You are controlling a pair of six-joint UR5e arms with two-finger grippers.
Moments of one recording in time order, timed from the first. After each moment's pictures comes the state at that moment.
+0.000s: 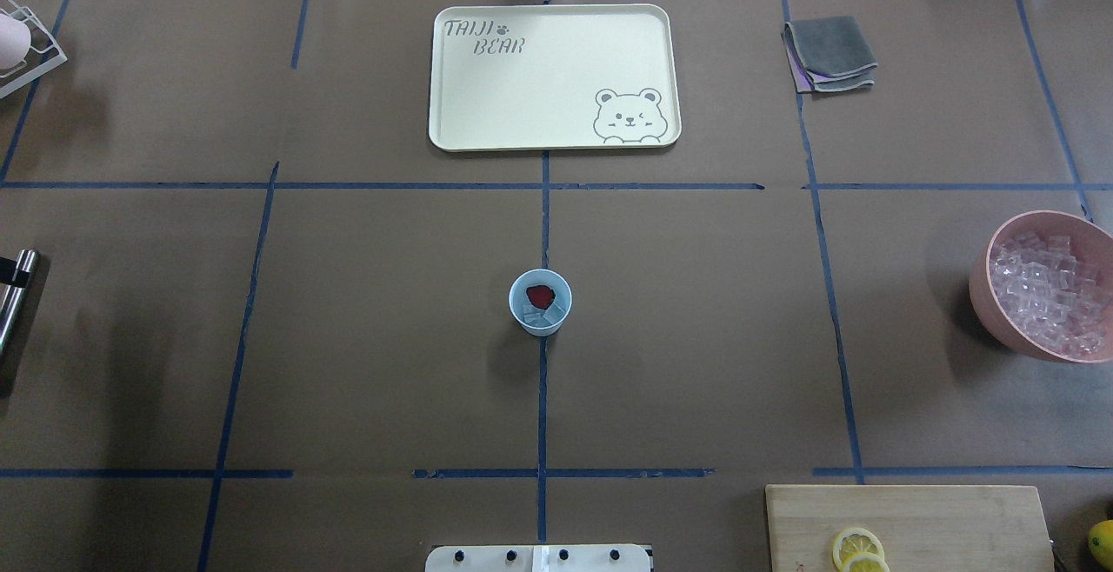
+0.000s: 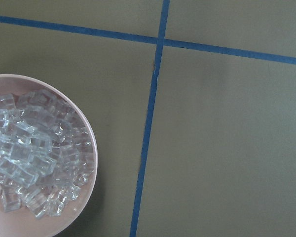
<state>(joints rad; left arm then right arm) -1.09 -1.44 -1.51 -2.31 -2.23 -0.58 1.60 -1.72 1.82 -1.74 2.32 -0.20</state>
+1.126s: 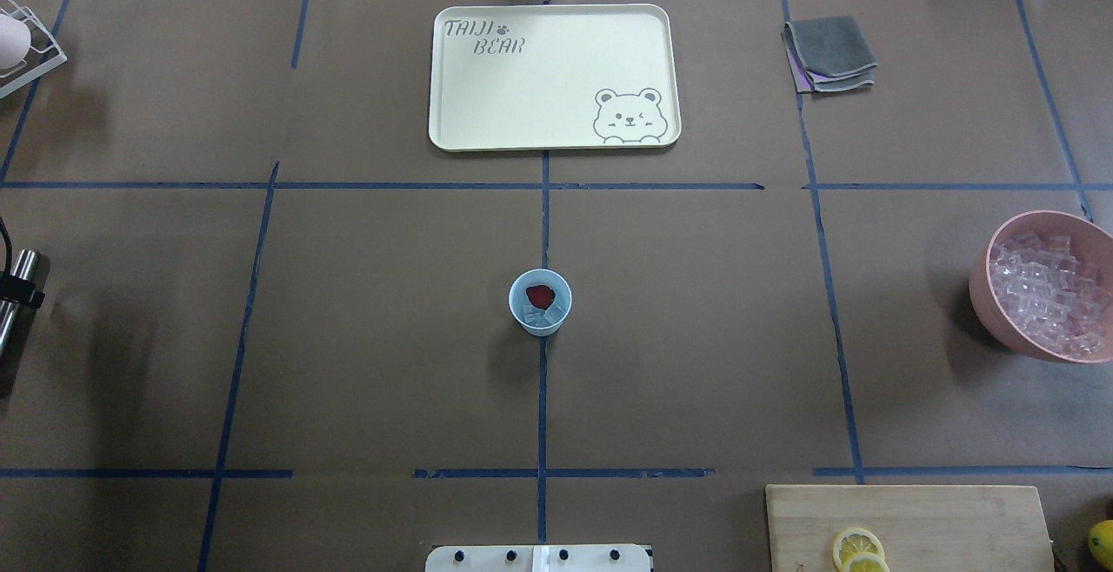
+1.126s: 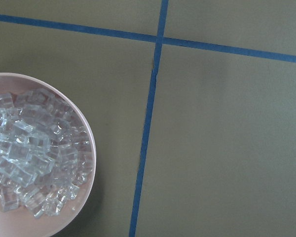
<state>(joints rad) -1.05 -1.45 -1.46 -2.34 -2.23 -0.58 1.60 -1.72 1.81 -1.74 2.32 -0.20</state>
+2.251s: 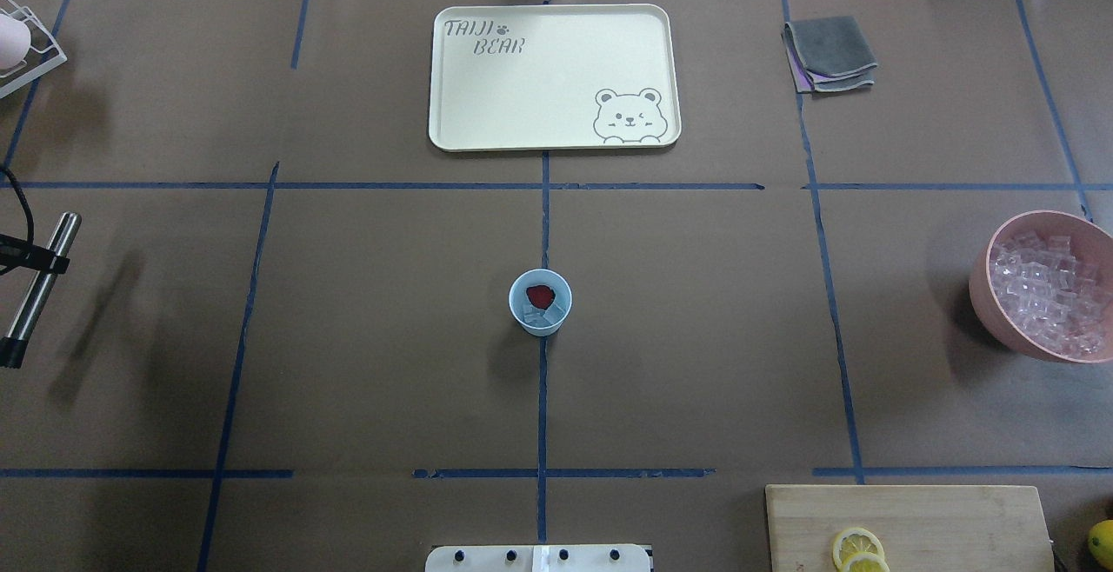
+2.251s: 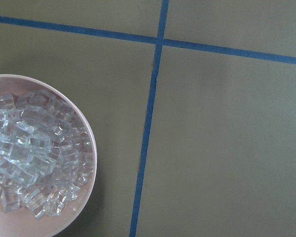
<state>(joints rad) -1.05 -1.47 -1.62 -2.36 -2.23 -0.57 1.60 -1.72 1.82 -1.74 2.32 -0.20</state>
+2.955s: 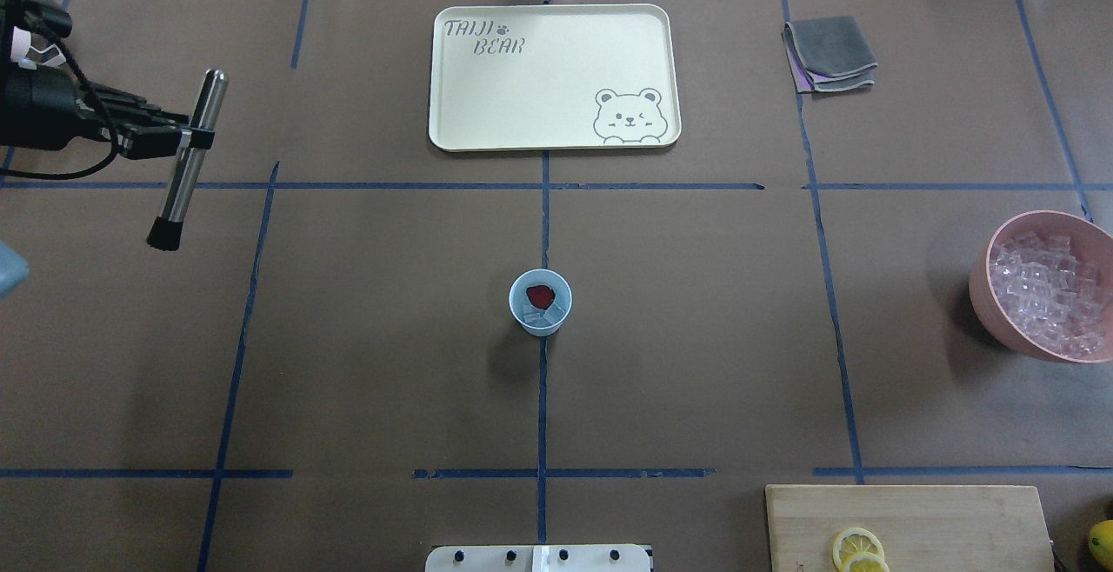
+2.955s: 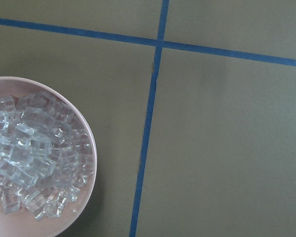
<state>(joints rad) -1.02 -1.79 -1.75 -2.61 -2.26 -0.65 1.60 -1.72 1.82 -1.74 2.32 -0.20</state>
